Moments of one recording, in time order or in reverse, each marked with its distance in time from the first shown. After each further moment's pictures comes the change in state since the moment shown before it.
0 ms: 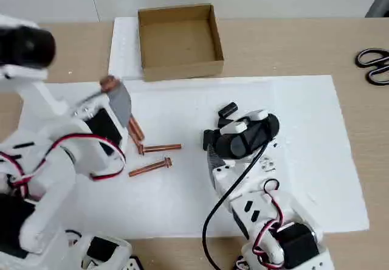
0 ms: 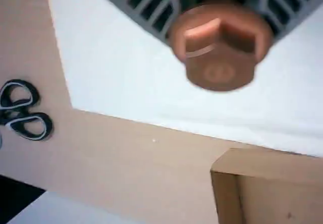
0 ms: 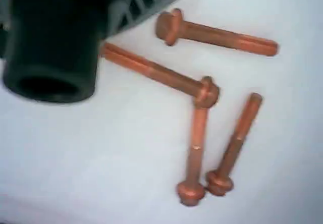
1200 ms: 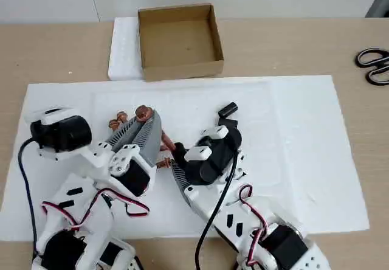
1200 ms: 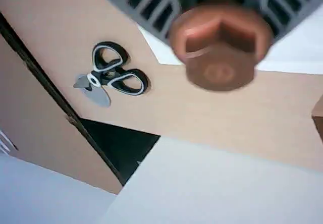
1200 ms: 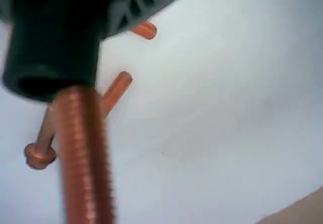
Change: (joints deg) left arm 9.1 -44.7 69.3 -46.2 0.0; right arm -15.8 0.0 3.3 -9.0 1.1
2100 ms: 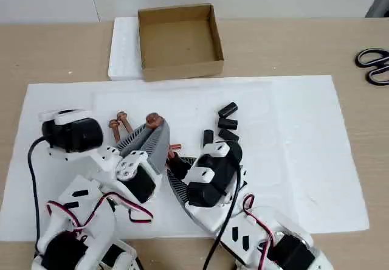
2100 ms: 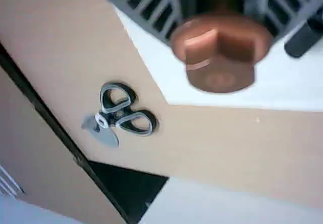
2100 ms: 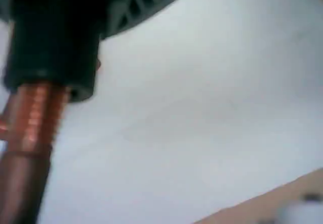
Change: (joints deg) left arm 4.5 -0.3 -0.2 4.8 0.0; right arm -4.1 -7.6 0.5 2.3 3.3
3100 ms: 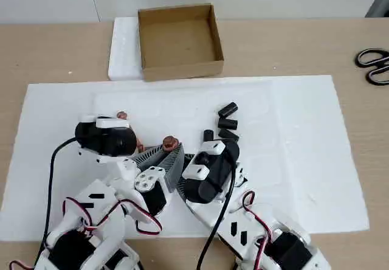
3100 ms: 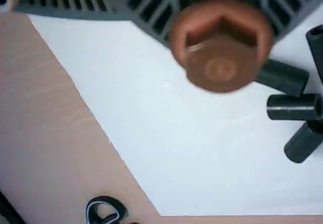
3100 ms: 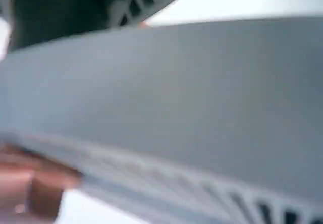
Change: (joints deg) left arm 7.9 -0.4 5.4 6.6 -2.9; right arm 2.9 0.2 1.1 -1.3 2.4
